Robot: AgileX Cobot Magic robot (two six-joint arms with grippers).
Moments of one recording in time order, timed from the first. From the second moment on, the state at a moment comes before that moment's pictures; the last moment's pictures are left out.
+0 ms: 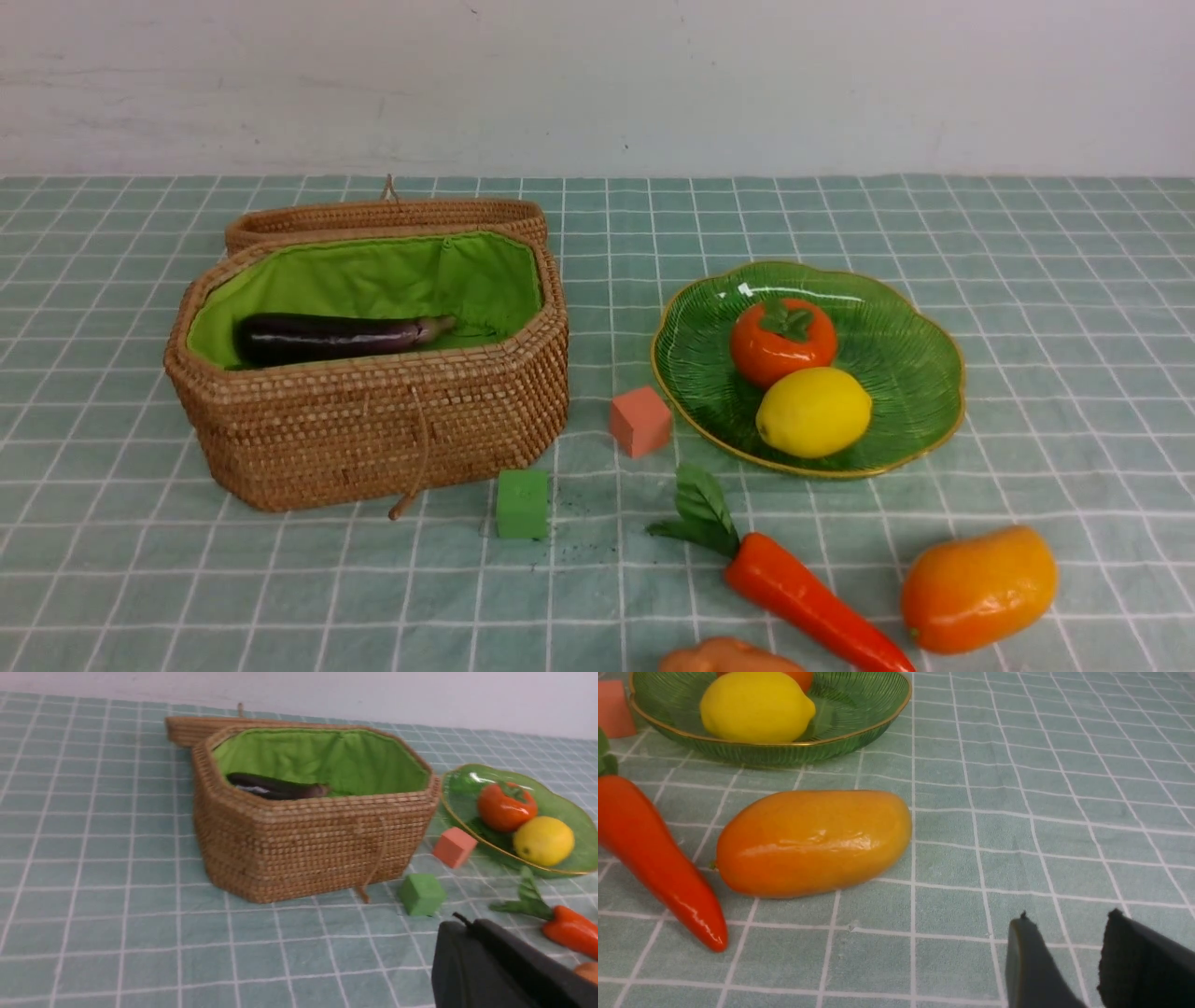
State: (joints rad) right arm 0.09 -0.01 0.01 -0.22 0.40 0.13; left arm -0.31 0.08 -0.45 0.16 0.70 -0.38
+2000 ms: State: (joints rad) right arm 0.09 -0.01 0.03 -0.28 0.00 0.17; left arm 0.01 -0.01 0.03 0.08 0.38 -0.31
